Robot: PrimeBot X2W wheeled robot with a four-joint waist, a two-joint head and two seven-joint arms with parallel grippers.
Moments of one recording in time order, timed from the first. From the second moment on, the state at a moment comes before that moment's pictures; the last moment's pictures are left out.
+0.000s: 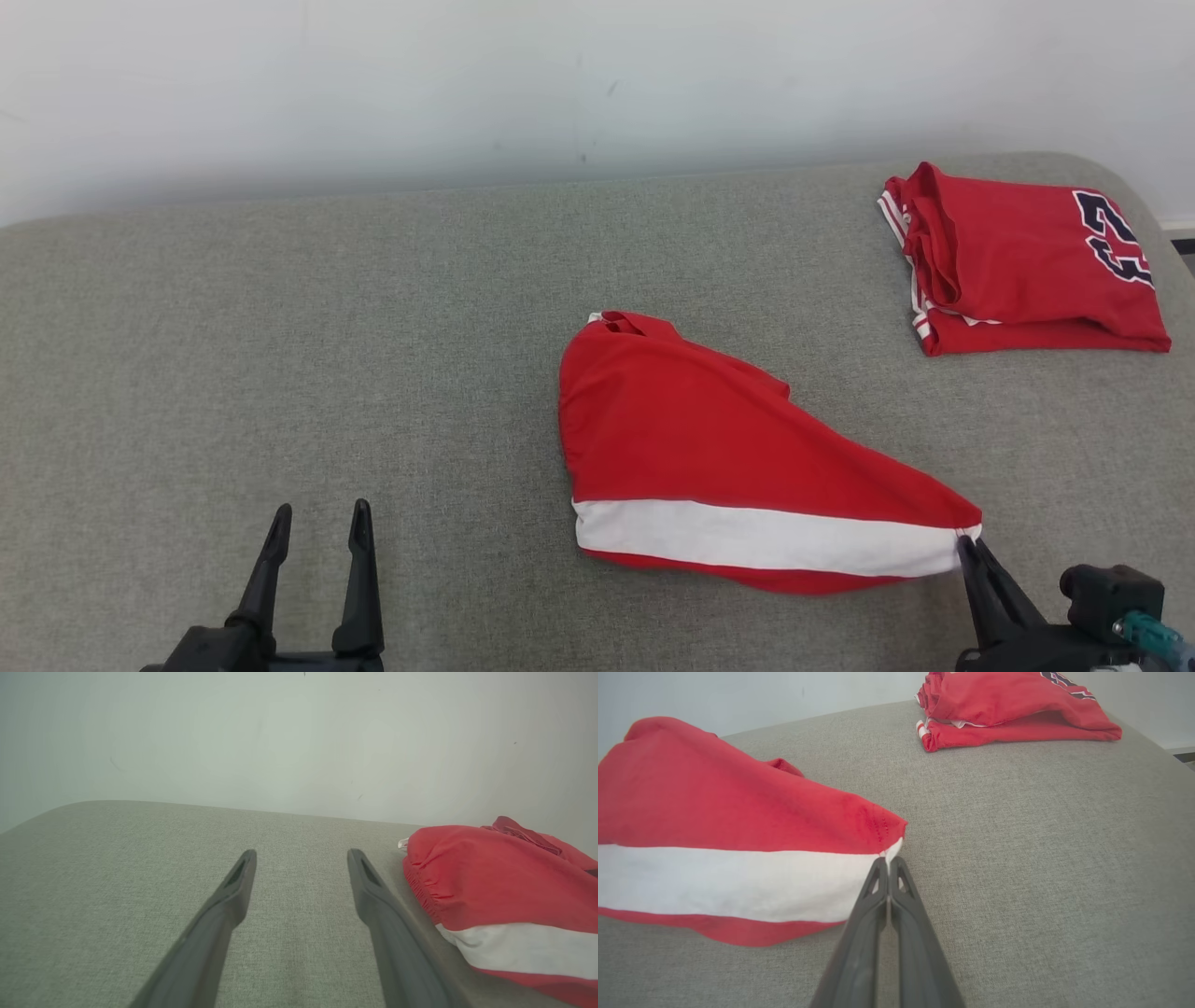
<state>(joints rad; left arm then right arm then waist) 0.00 0.05 -0.03 0.11 -0.21 -0.09 -0.26 0.05 -0.16 -0.08 0.12 0.28 0.13 0.09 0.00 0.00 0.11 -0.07</state>
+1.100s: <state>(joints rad) -0.22 0.09 -0.28 0.44 -0.25 -0.13 -0.26 -0.08 -0.05 -0.01 0.28 0.16 0.13 -0.25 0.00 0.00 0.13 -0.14</state>
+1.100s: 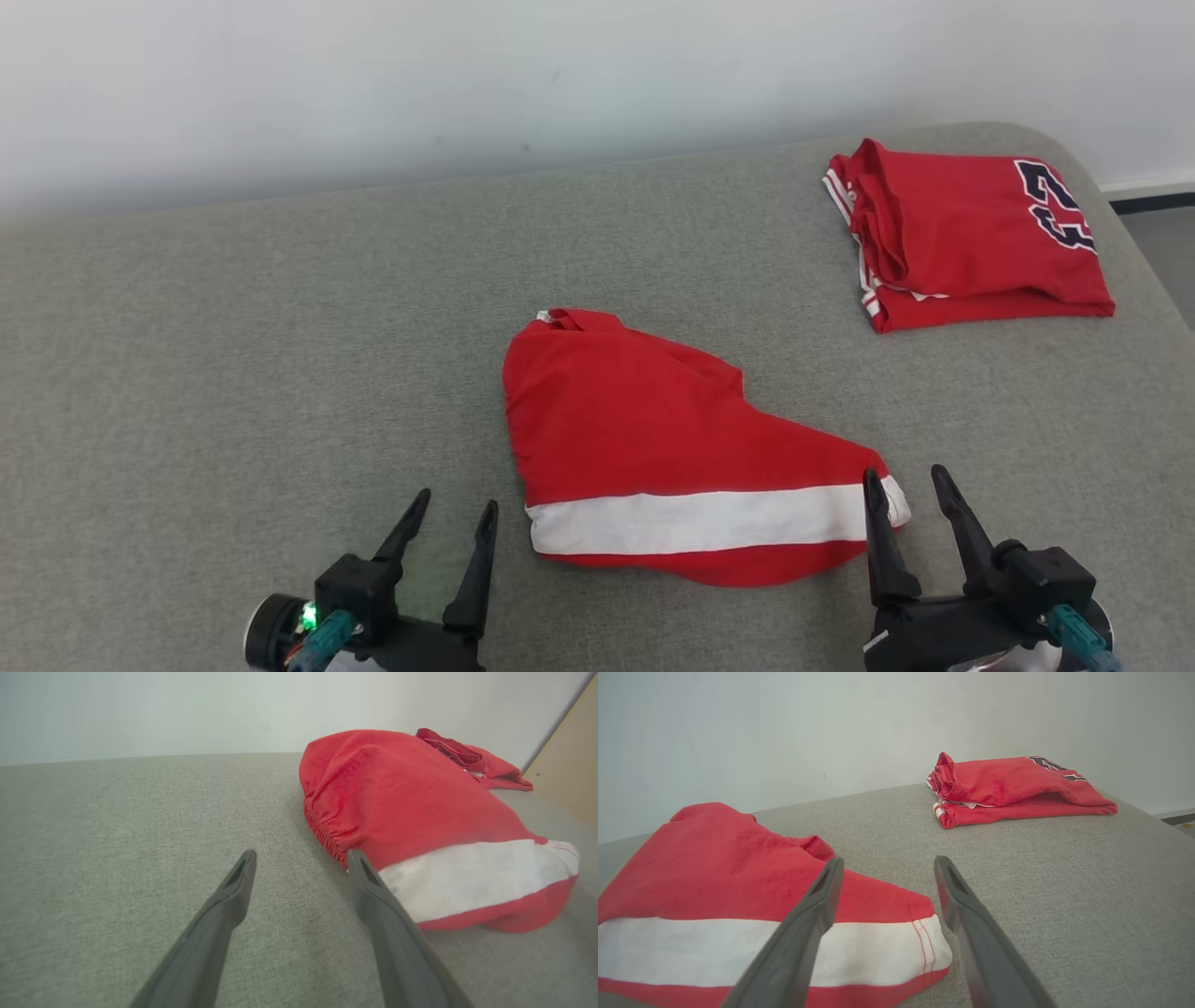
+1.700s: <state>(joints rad) -0.42 0.12 -0.58 0.69 -0.38 -0.13 -0.26 -0.10 -0.05 -0.02 0.26 0.19 0.13 -0.26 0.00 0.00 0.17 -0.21</state>
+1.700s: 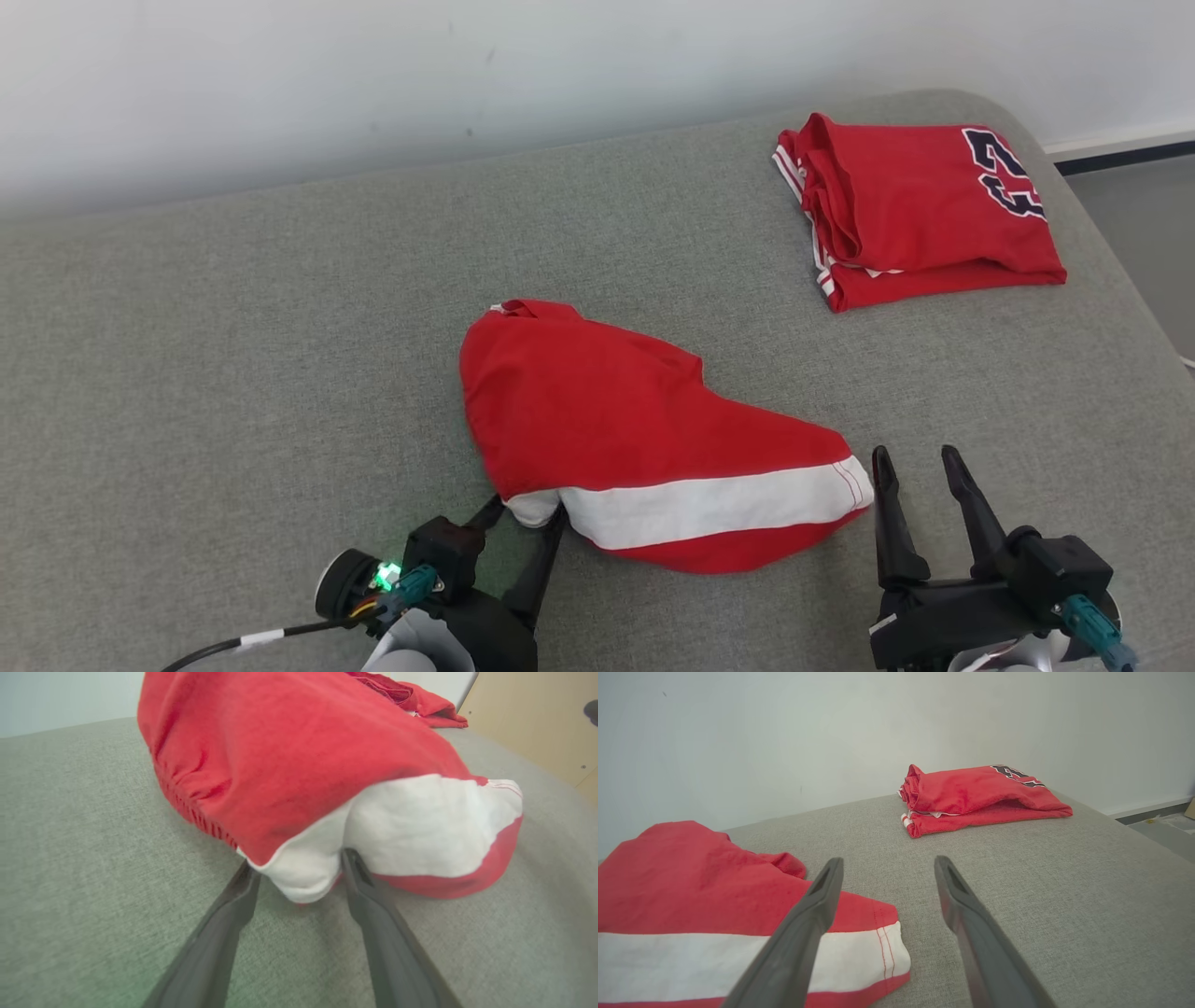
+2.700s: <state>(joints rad) -0.03 0.18 -0.47 0.35 -0.29 -0.10 -0.26 -0.05 -0.05 -0.04 0.27 0.17 0.13 -0.26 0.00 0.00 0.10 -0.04</state>
